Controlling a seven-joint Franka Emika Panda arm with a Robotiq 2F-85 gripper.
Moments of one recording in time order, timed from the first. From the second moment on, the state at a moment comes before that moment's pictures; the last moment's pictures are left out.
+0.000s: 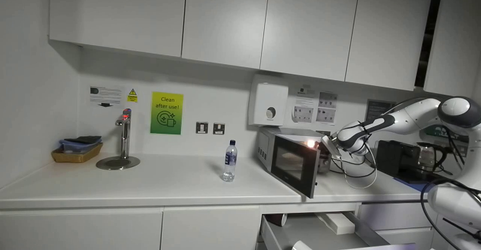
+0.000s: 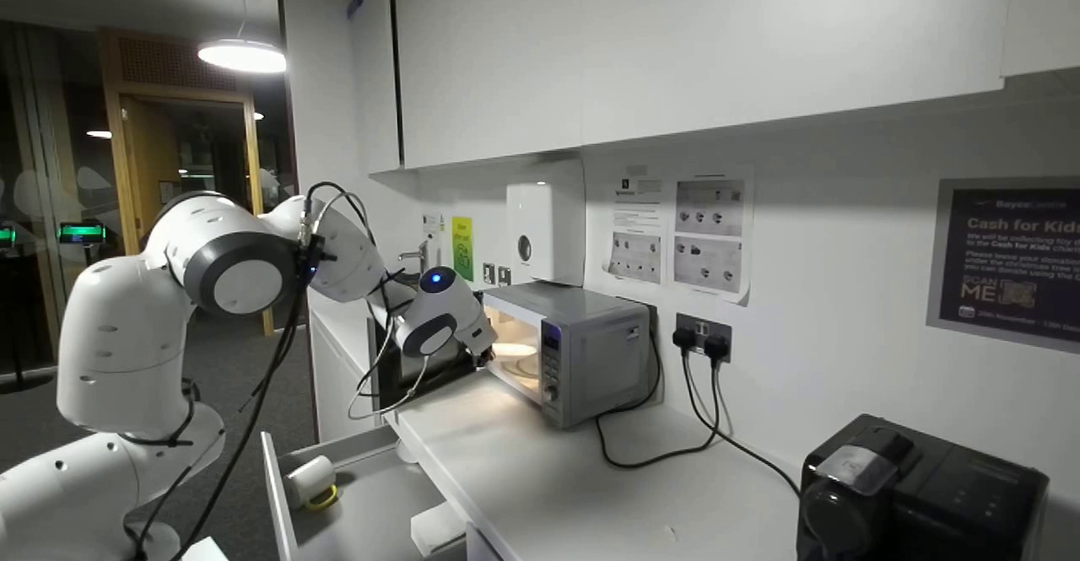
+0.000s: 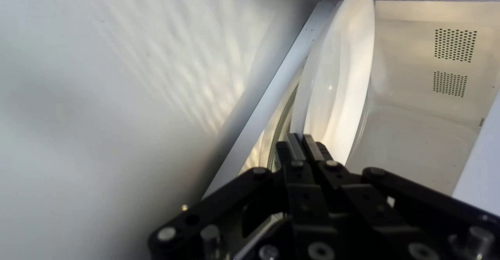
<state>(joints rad) -1.33 0.38 1.30 -2.24 0.07 3.07 0.86</state>
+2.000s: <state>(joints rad) -2.19 0.40 1.96 -2.33 -0.08 2.53 0.62</state>
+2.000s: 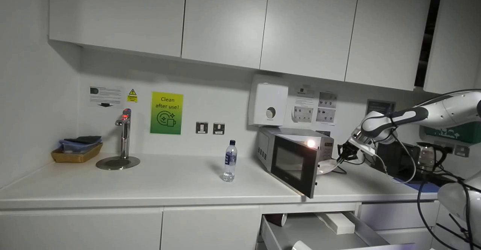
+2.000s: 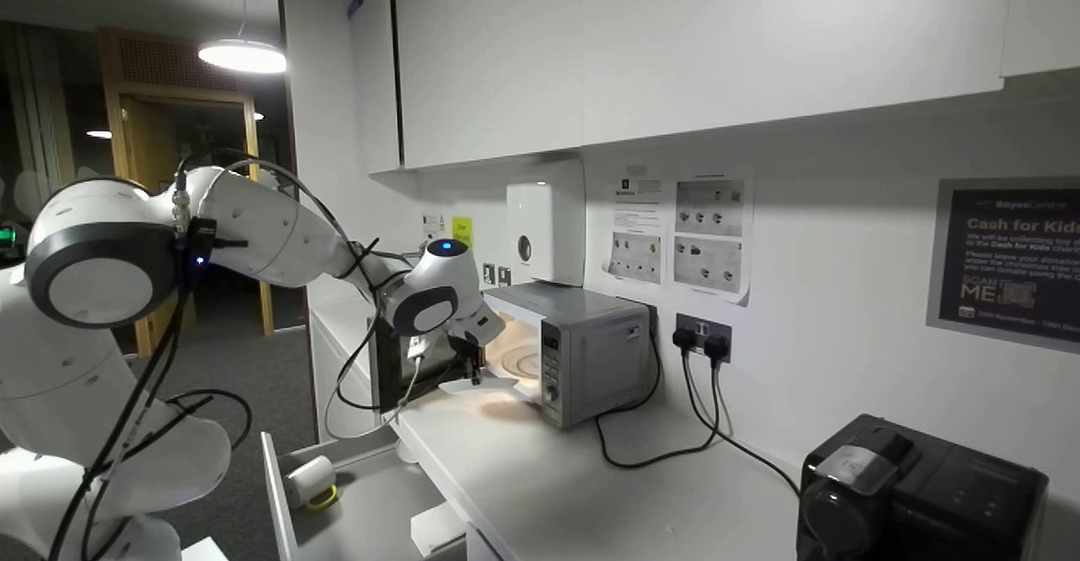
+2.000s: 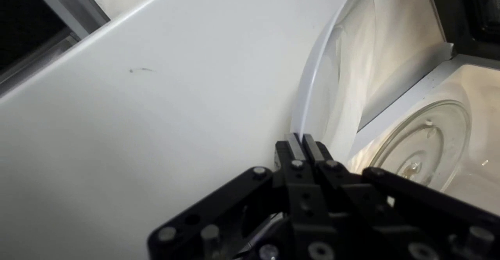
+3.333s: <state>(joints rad) -2.24 0.43 1.94 -2.25 -0.09 2.43 0.45</state>
